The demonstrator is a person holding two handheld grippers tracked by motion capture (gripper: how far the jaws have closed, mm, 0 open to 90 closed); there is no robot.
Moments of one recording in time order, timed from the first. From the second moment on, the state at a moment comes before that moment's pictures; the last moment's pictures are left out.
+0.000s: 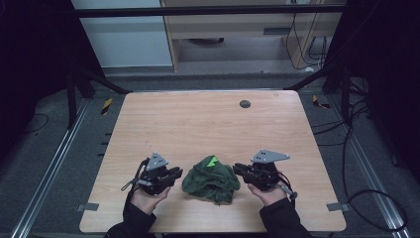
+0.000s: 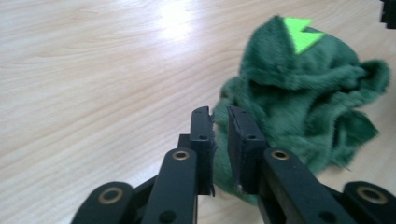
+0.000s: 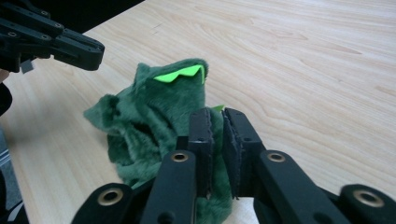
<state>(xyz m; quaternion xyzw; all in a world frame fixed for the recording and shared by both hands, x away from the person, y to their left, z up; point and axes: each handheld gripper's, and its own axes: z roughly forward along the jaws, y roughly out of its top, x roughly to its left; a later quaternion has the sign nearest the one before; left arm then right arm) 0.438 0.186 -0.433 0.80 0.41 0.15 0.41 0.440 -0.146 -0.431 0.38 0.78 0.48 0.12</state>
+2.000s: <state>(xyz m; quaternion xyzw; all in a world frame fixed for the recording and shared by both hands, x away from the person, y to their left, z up) 0.438 0.153 -0.448 0.83 0.35 0.08 0.42 0.450 -0.118 -0.449 0.36 0.80 0.47 0.08</state>
